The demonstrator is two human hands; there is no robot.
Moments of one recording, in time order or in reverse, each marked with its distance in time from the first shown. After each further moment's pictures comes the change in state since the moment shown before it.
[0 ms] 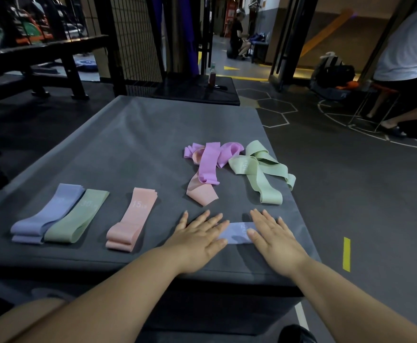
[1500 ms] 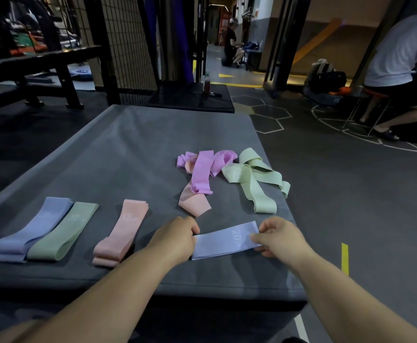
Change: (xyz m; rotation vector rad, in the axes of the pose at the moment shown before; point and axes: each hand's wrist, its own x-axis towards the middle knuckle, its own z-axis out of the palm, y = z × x) left_hand 0.011 -0.011 -0.025 -0.276 0.196 -0.375; right_hand 0.010 -0.001 -0.031 0.813 0.160 0.433
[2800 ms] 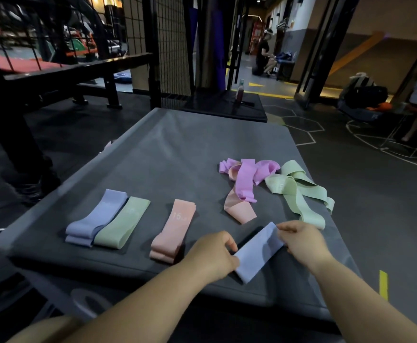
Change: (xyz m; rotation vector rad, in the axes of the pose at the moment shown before) left_hand -0.039 -0.024 -0.015 -0.365 -0.098 -0.015; right_hand 0.020 -0.025 0.048 -0.147 0.073 -0.131
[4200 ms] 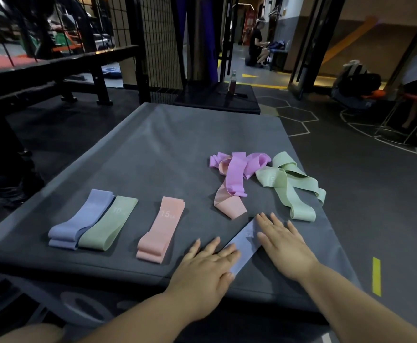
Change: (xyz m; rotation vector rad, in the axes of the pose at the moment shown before) left_hand -0.013 -0.032 0.035 0.581 -0.012 0.375; right_hand -0.006 0.021 0.011 -0.731 -0.243 -0.413
